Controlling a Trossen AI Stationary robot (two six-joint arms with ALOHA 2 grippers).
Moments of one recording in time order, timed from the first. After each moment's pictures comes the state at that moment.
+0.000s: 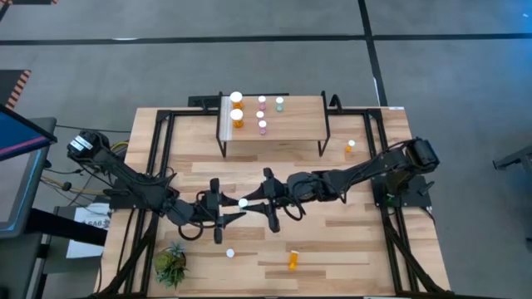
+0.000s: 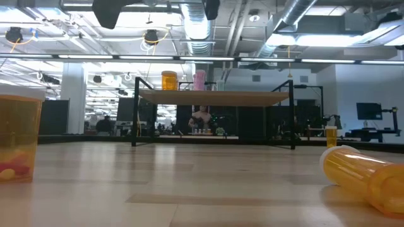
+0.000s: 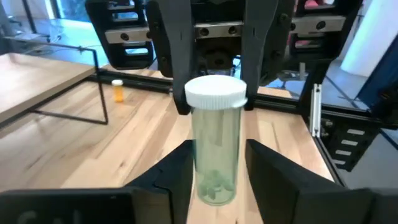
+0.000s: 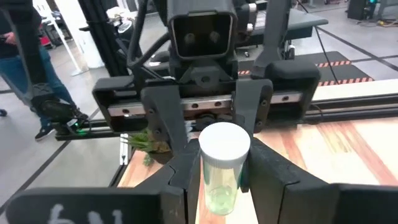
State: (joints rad) left arm -0.57 1.26 0.65 0.40 -0.69 -0.27; right arm 0.23 1.71 1.21 0.35 0.11 0.19
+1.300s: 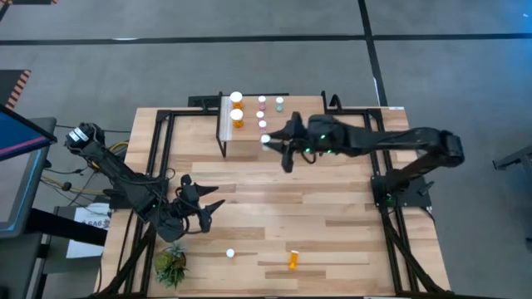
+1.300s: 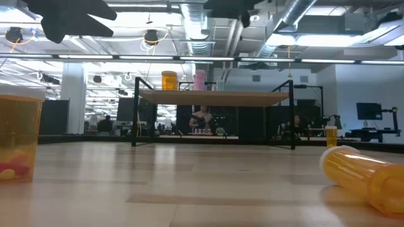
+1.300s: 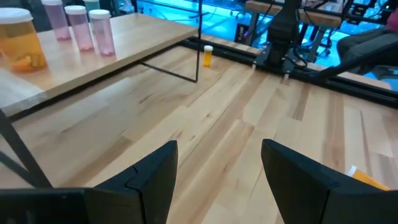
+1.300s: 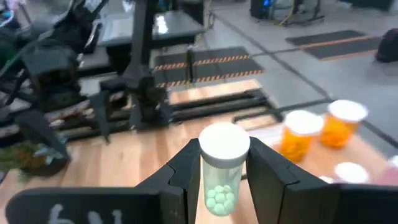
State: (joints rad) left arm -0.74 1.11 0.65 -0.25 -1.11 -0.80; right arm -0.12 1.42 1.21 -0.02 0.11 0.07
